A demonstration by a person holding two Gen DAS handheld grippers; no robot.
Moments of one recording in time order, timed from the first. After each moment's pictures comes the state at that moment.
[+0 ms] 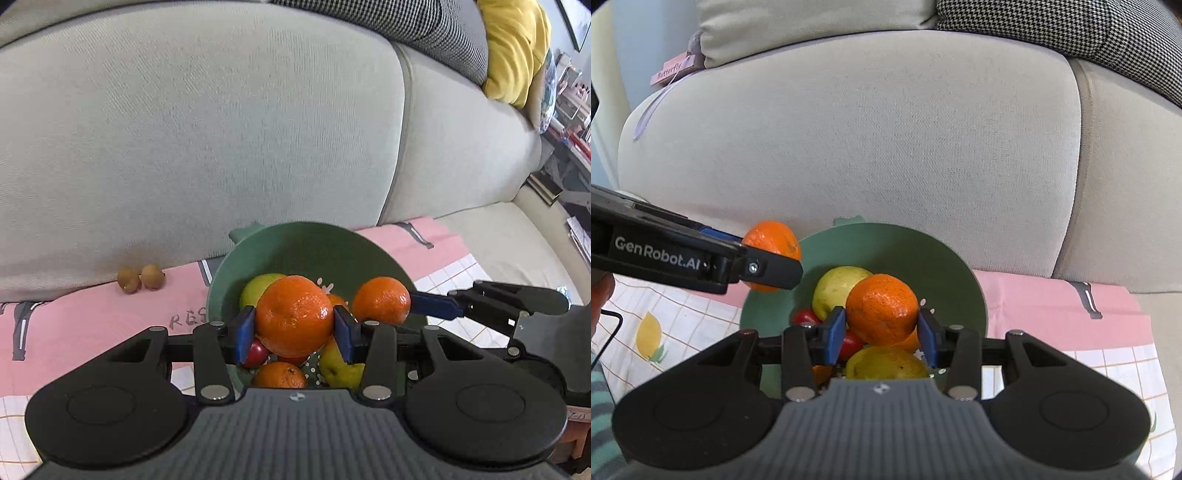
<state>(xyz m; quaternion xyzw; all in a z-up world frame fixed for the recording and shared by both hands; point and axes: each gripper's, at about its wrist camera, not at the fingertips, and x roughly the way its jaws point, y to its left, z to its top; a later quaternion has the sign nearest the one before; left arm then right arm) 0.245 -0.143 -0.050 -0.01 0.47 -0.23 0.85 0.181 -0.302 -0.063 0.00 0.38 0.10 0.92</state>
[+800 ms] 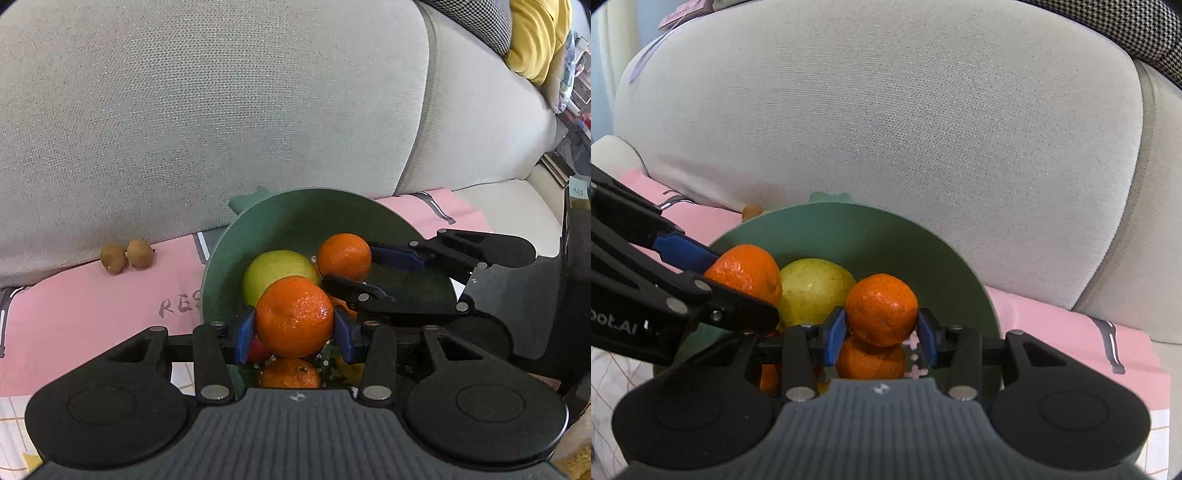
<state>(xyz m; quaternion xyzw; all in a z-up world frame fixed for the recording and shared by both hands) 0.270 -0.148 -0.083 0.00 0.52 -0.23 0.83 0.242 -0.294 -0.109 -0.07 0.39 0.13 0.91</state>
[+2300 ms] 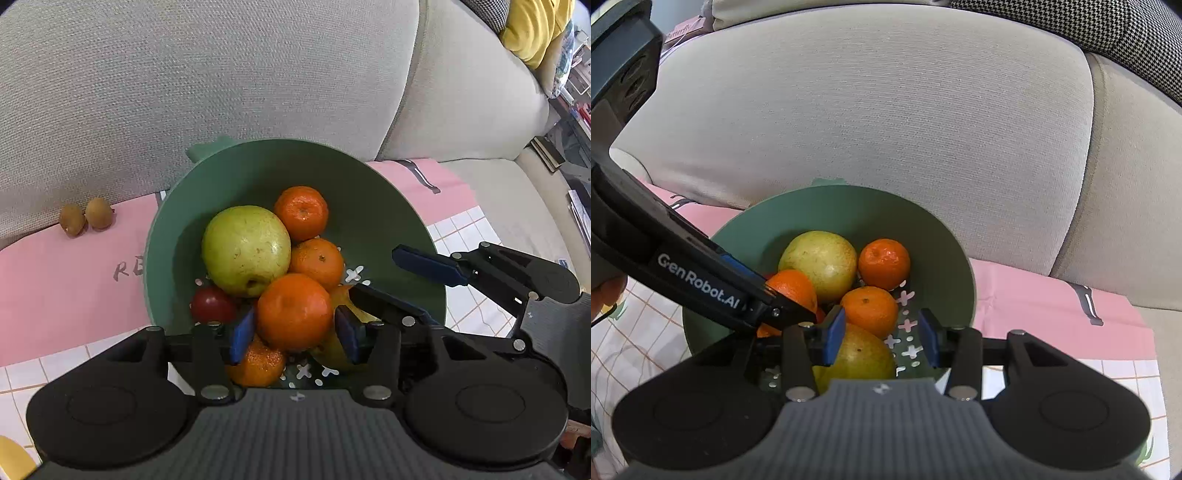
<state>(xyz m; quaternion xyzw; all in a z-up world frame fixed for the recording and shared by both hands) 0.266 -0.164 -0.105 -0.01 0.56 -0.25 0.79 0.189 -0.311 -0.104 -0.05 0.37 0.11 0.92</state>
